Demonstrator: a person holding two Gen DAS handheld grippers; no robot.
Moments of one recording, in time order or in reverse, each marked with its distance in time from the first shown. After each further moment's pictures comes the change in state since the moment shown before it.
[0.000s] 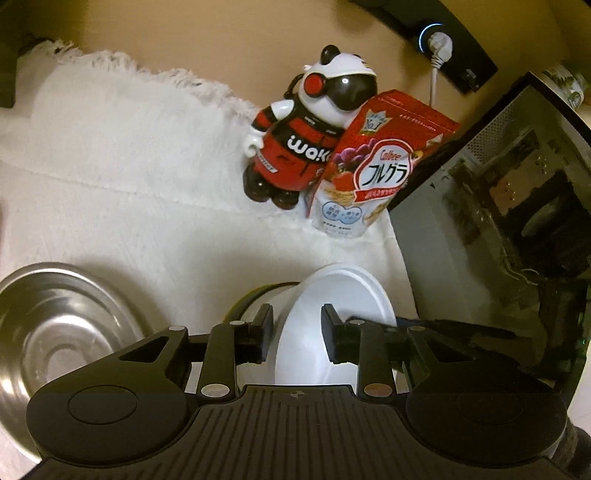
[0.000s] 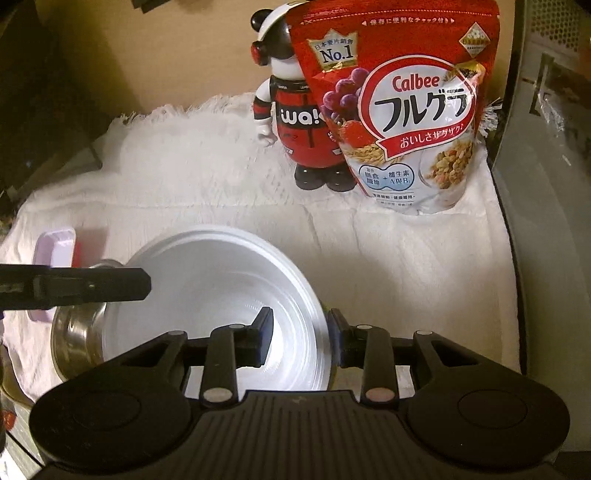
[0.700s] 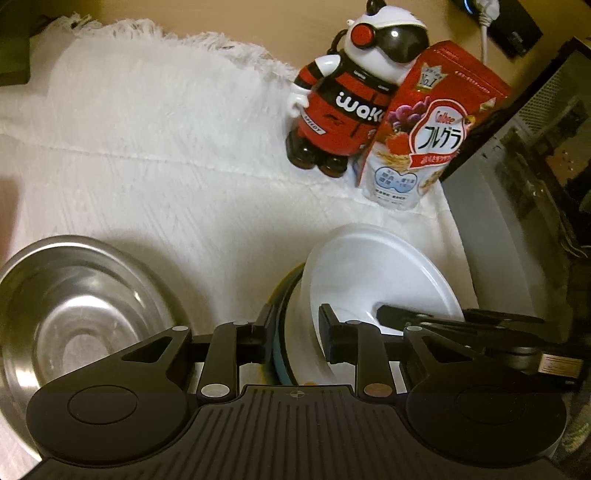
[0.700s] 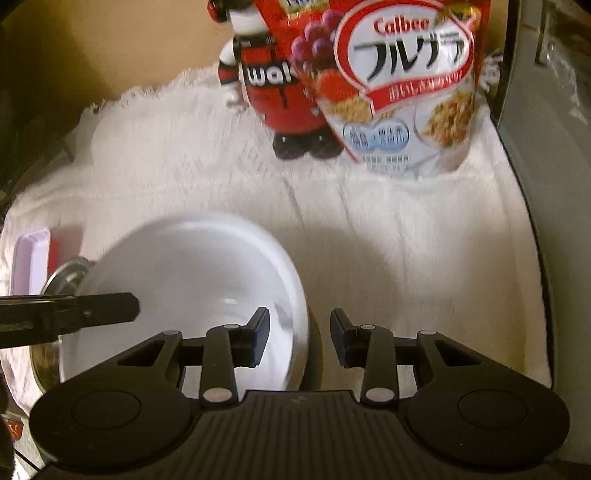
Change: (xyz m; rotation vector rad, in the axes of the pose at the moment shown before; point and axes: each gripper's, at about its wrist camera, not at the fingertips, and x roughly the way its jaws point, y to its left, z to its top) left arm 0.034 0.016 -0.014 0.001 0.065 0.130; right arm 0.048 -0.019 -0.010 0.062 0.071 -0.006
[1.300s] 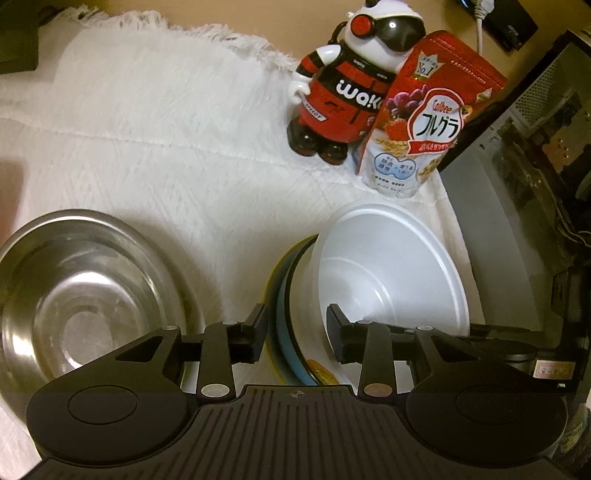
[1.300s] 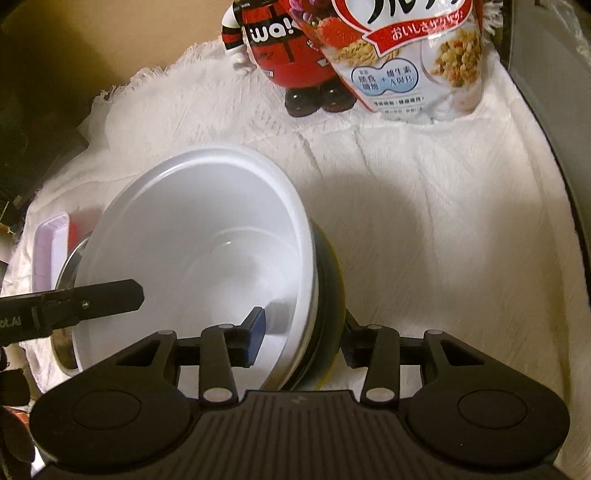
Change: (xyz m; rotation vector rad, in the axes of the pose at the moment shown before) left arm -0.004 0.001 -0.016 -0.002 0.006 -0.001; right arm 0.007 -0.006 -0.023 0.060 0.070 0.107
